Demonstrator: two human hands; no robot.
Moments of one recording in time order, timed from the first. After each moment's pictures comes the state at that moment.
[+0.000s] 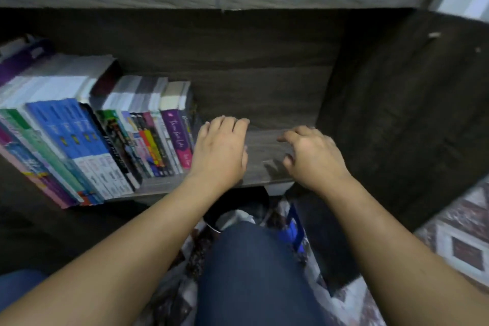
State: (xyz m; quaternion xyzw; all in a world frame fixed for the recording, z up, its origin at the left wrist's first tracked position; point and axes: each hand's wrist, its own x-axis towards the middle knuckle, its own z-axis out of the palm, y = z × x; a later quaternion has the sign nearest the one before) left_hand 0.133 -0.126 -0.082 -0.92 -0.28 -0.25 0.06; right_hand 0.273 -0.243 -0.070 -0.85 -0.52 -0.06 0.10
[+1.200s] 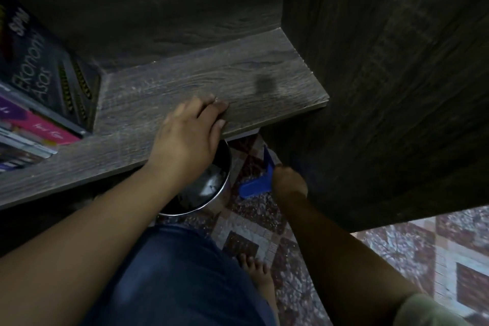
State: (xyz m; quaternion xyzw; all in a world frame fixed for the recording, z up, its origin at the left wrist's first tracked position) left_hand 0.239 -0.094 -0.250 -0.96 -0.21 -0.15 -0.09; right_hand 0.357 -0.246 -0.371 -0.91 -0.29 0.28 0.00
